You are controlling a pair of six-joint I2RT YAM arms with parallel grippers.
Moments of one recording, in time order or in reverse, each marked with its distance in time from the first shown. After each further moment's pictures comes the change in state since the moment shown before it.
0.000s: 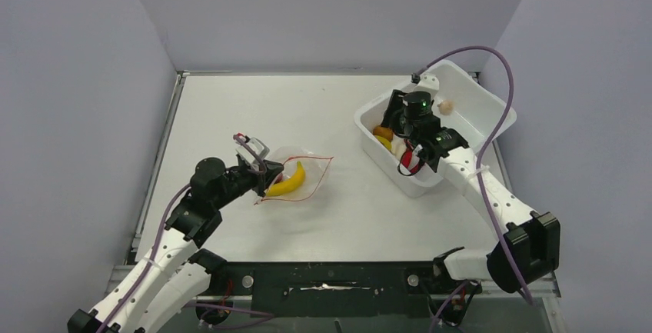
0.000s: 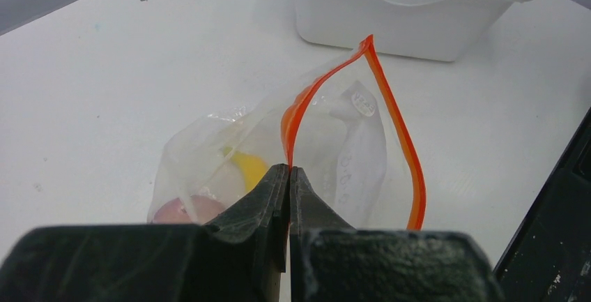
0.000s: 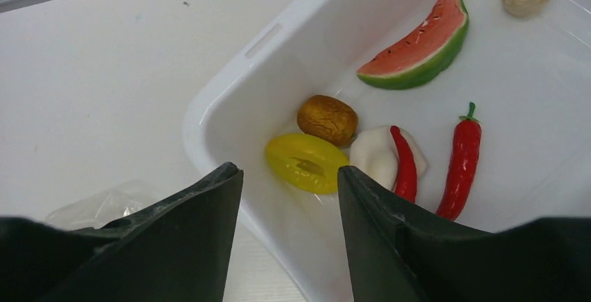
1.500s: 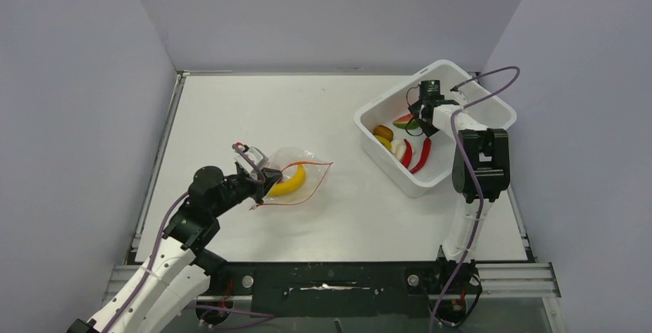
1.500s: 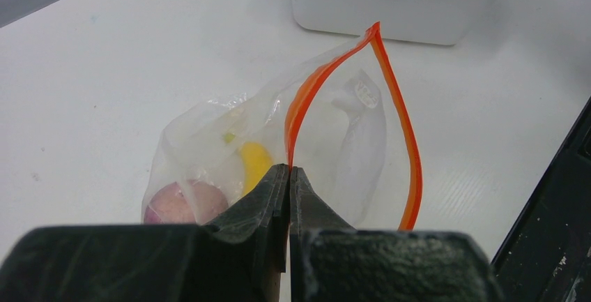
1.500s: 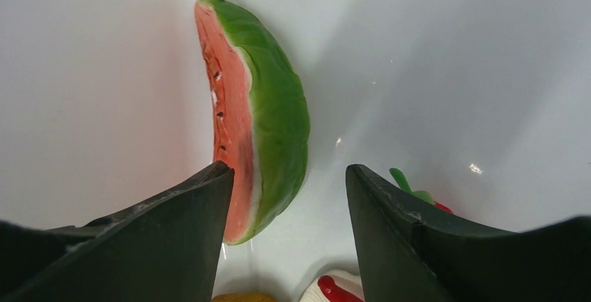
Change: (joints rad) left arm -0.010 -0.095 -0.069 -0.031 -0.002 0.019; right arm -0.381 0.703 0.317 -0.055 0.057 0.572
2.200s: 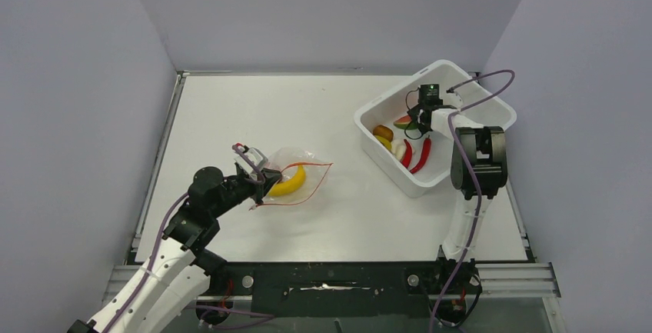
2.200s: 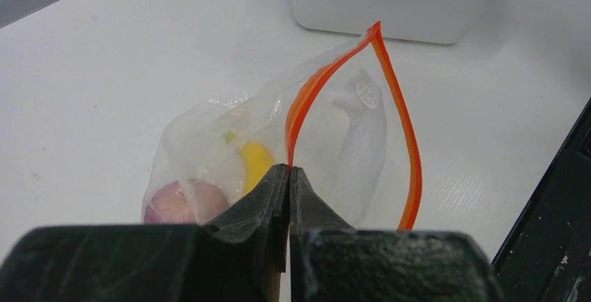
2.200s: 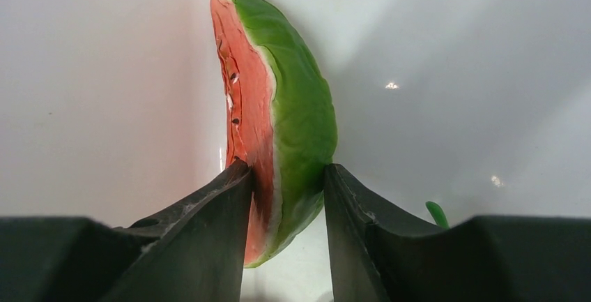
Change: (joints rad) left arm 0.000 -0.006 -0.003 0.000 0.000 0.005; right arm -0.016 0.061 -0.025 0.132 -0.067 -0.036
